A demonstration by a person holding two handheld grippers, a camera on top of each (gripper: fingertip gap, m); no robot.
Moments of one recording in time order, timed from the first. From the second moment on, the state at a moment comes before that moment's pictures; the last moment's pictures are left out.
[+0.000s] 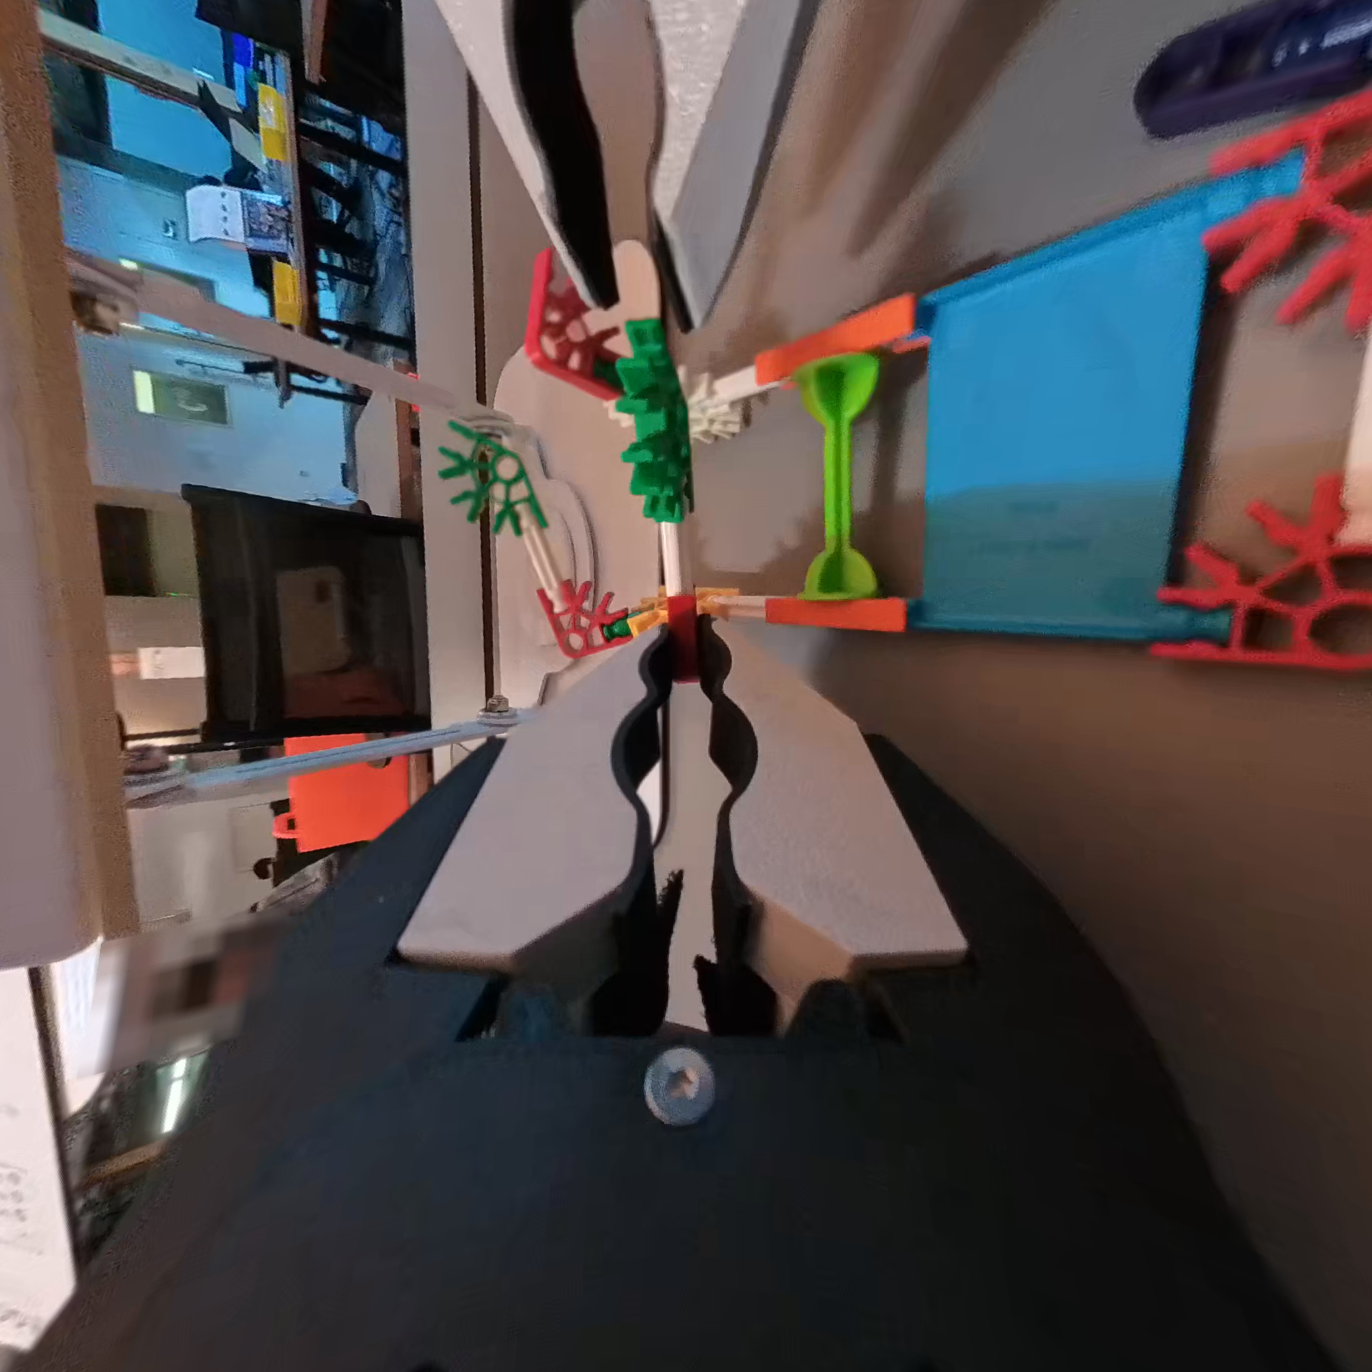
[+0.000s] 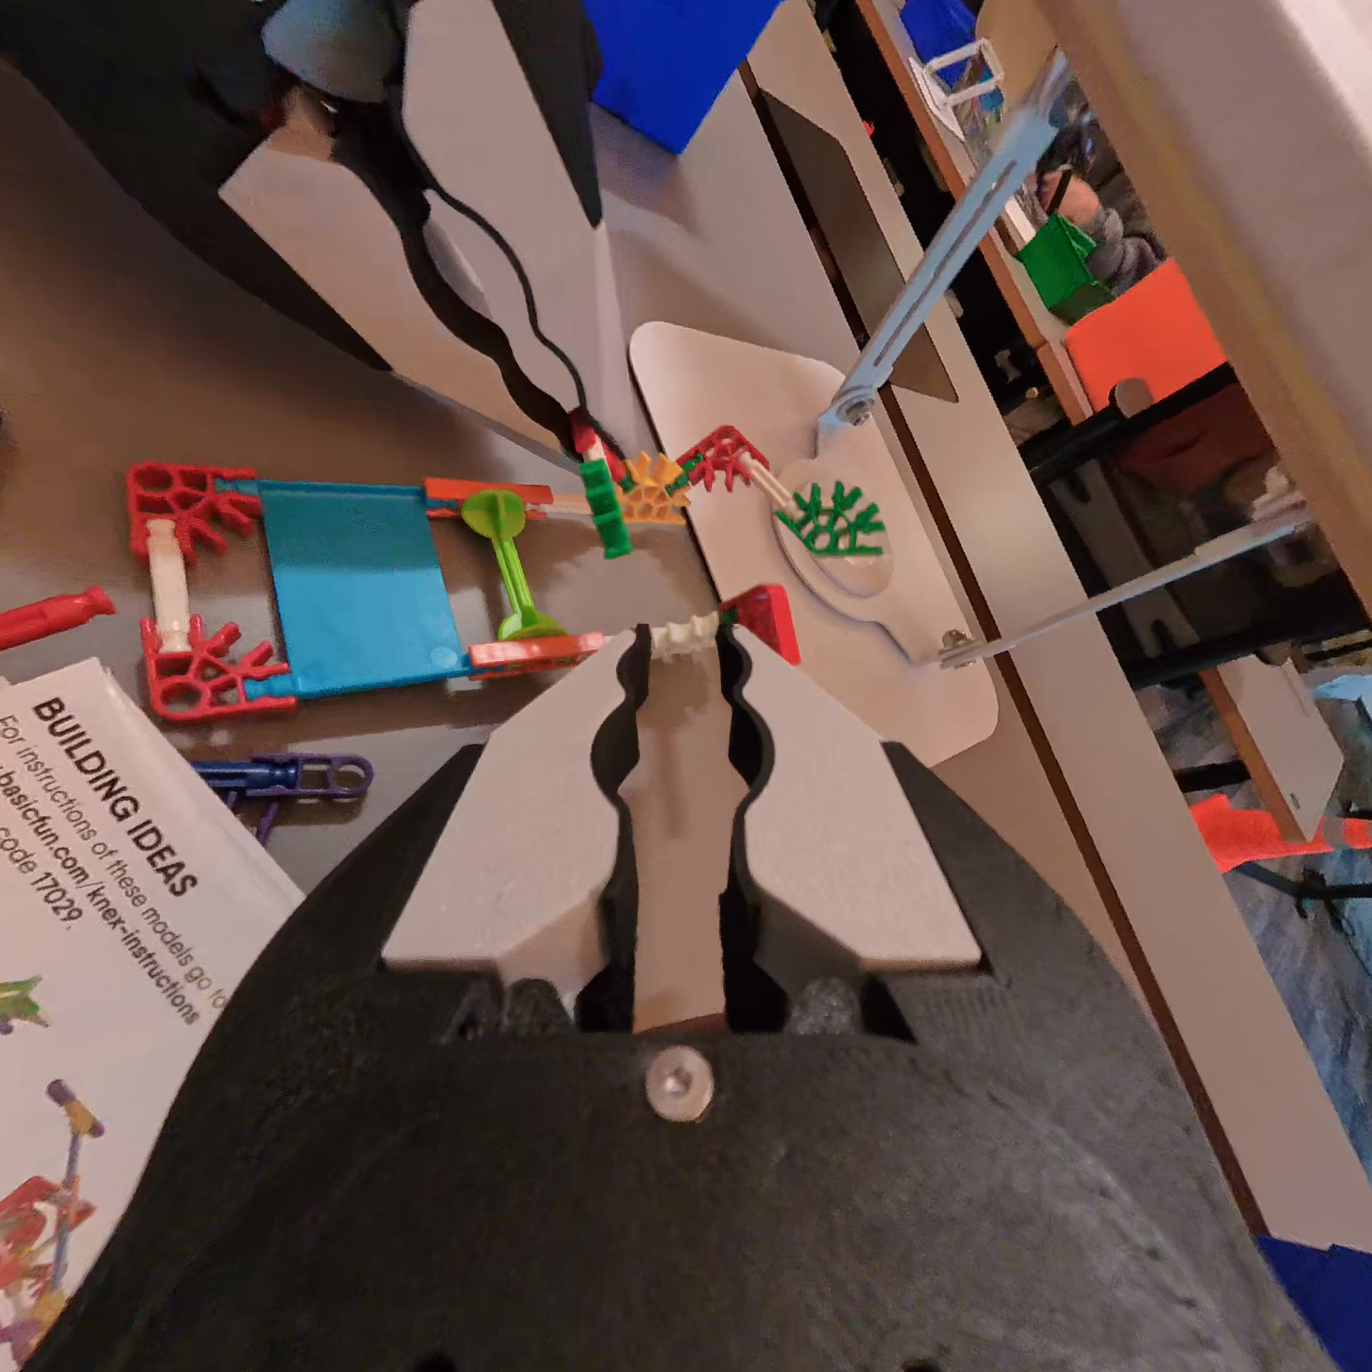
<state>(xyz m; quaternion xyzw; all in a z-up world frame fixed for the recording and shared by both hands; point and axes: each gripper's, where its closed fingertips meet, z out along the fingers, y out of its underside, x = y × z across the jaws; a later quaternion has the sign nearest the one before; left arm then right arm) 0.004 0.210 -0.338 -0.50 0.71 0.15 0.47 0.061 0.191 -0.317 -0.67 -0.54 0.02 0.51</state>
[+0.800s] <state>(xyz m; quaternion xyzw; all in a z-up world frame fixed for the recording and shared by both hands) -0.002 0.204 -0.333 -0.75 0.50 -0.22 0.36 0.055 0.189 -0.334 -0.71 -0.51 0.11 0.47</state>
